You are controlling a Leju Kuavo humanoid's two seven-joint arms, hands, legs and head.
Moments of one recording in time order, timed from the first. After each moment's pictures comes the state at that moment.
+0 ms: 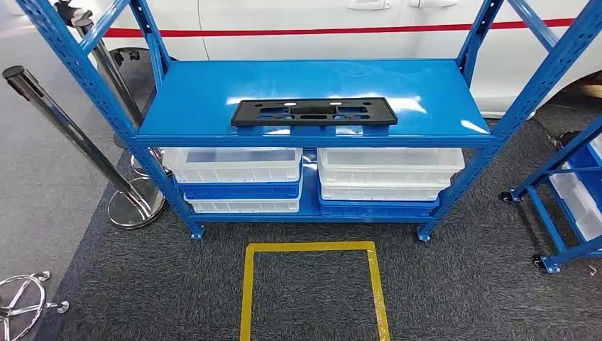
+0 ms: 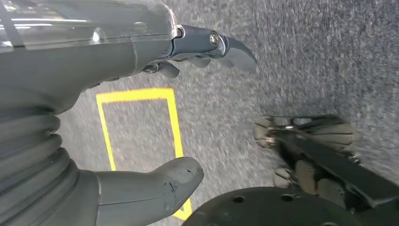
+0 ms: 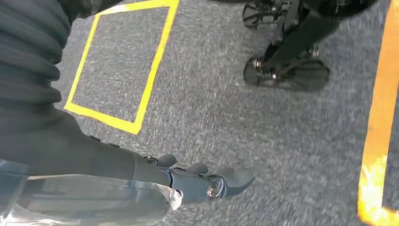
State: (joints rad) left arm 0.16 -0.02 0.00 -0.35 -0.04 0.04 -0.04; right arm 0.07 0.01 -0.17 -0.40 0.17 0.00 -0.04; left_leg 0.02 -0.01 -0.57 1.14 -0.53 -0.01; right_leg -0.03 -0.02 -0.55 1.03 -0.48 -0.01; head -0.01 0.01
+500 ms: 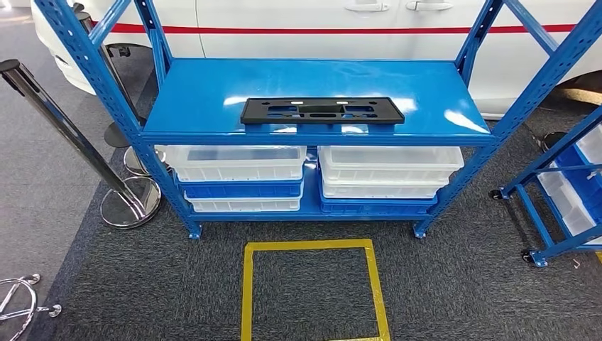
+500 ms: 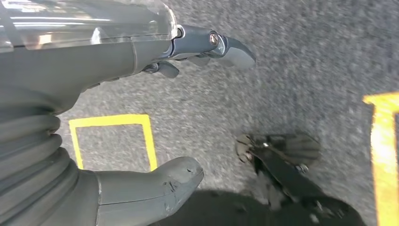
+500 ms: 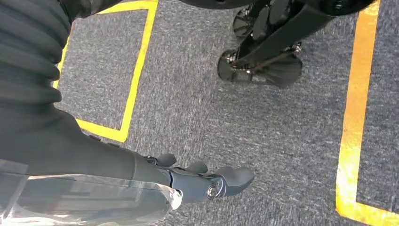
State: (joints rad) left arm 0.06 -0.07 0.03 -0.28 -0.10 0.12 -0.15; right arm 0.00 0.06 -0.52 -0.33 0.51 -0.03 -0.15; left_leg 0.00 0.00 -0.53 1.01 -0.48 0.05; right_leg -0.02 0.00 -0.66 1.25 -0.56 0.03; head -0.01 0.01
